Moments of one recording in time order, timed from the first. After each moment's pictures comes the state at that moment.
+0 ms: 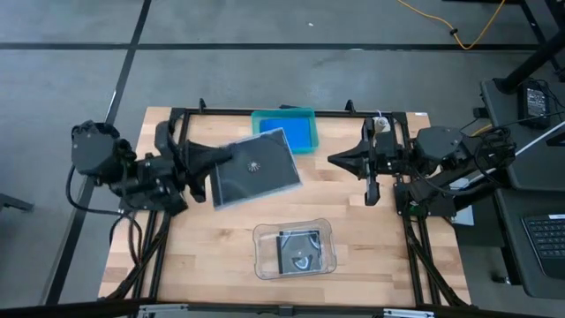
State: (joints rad) left arm -0.66 1.33 1.87 -0.36 -0.93 1.42; right arm 0.34 1.21 1.55 -0.40 0.38 0.07
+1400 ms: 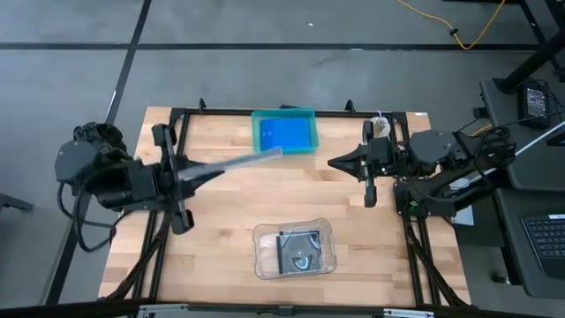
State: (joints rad) left arm -0.78 1.35 1.87 -0.24 -1.00 0.60; right arm 0.34 1.21 1.55 -0.51 0.38 0.05
